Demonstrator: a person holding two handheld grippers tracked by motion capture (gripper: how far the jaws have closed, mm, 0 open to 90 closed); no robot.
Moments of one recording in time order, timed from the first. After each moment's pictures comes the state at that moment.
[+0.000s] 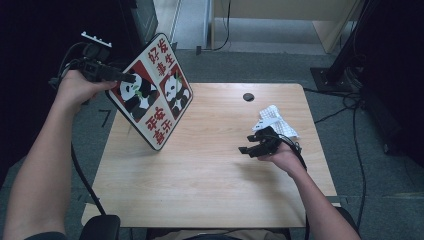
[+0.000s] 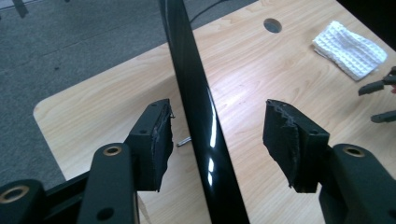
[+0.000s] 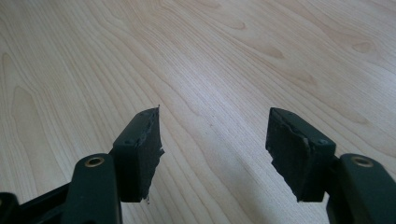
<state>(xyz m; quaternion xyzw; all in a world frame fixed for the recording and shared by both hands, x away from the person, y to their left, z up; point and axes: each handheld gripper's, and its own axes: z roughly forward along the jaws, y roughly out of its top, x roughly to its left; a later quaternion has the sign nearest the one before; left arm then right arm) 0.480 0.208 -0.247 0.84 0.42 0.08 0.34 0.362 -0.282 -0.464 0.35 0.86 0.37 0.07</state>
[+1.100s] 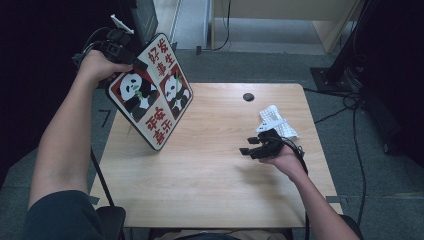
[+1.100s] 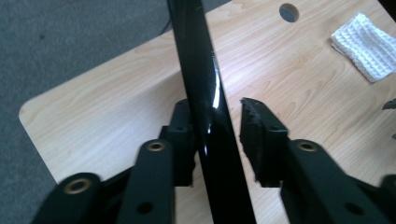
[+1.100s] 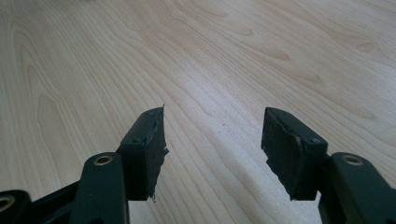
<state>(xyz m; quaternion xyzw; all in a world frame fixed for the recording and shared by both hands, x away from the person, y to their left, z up) 0.552 0.171 -0.250 0.85 0.45 0.03 0.27 0.351 -0.287 -0.460 0.36 0.85 0.39 0.06</state>
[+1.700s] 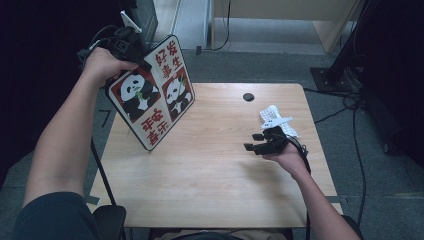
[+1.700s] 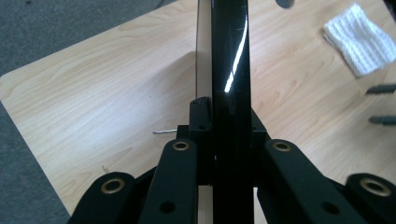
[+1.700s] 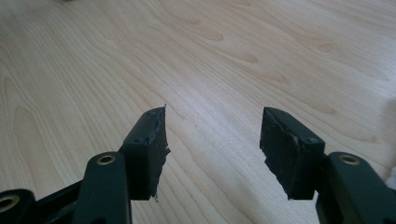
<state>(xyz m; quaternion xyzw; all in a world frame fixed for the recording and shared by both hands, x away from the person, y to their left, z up) 0.540 0.142 -0.234 0.85 0.47 0.01 0.23 0.357 -0.301 -0.459 0.38 0.83 0.40 0.08</state>
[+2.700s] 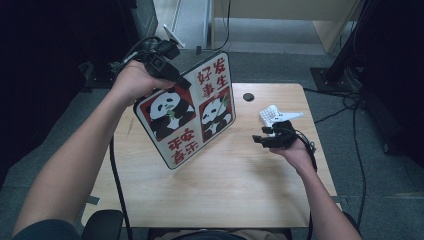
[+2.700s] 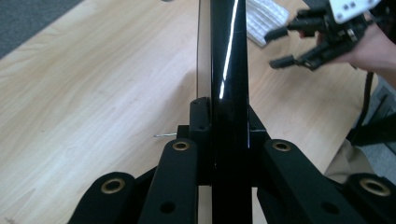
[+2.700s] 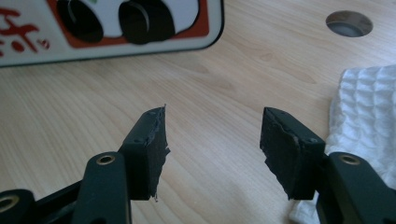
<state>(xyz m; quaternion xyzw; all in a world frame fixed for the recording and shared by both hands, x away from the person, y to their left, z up) 0.449 0.037 -0.214 0.90 0.34 -0.02 0.26 0.367 -0.325 -0.450 0.41 0.81 0.40 0.12</state>
